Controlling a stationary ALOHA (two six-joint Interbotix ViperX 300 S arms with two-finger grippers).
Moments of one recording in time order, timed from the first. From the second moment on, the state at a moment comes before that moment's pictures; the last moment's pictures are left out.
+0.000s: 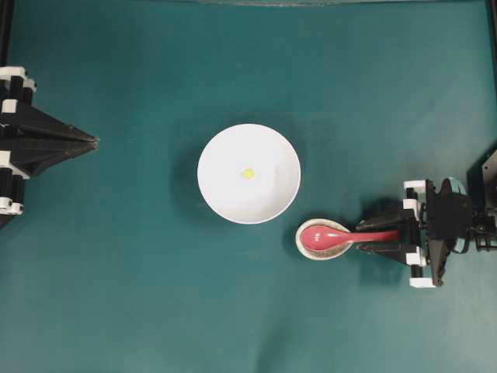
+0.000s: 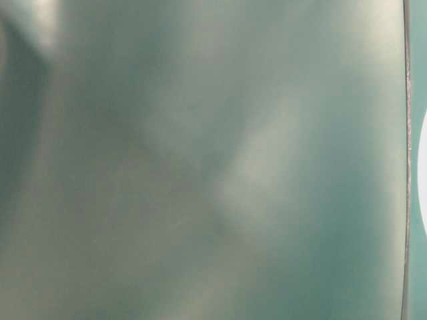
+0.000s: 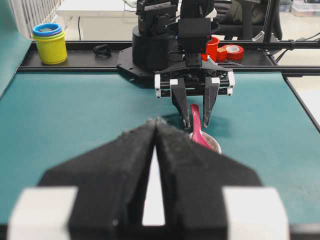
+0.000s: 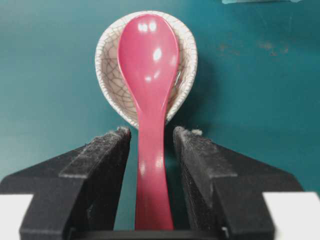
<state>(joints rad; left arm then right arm) 0.00 -0.97 1.18 0.01 -0.22 0.00 0.58 0.16 1.32 0.61 -1.11 0.05</state>
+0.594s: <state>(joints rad) 0.00 -0.97 1.18 0.01 -0.22 0.00 0.58 0.16 1.31 0.62 -1.11 0.05</state>
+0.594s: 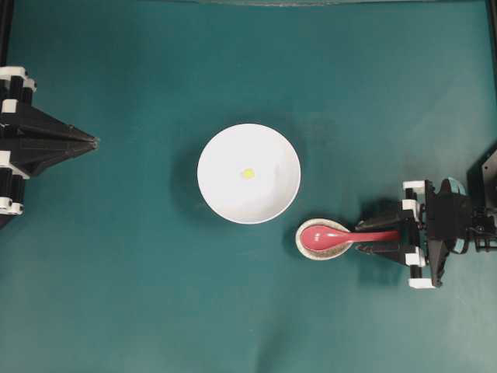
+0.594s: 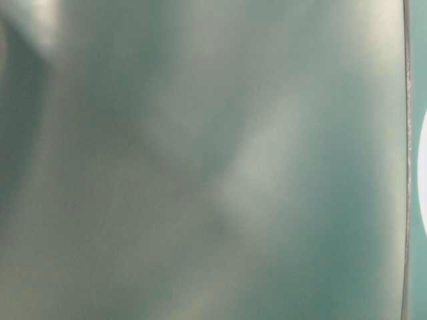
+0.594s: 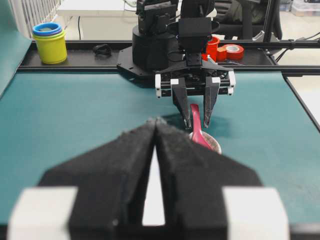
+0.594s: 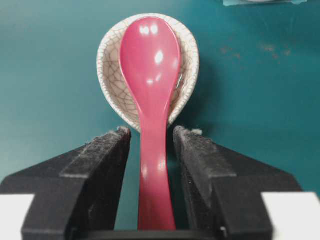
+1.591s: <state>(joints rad) 0.00 -0.97 1.18 0.01 -0.21 -0.01 0.45 -0.34 1.24 0.62 -0.72 -0.23</state>
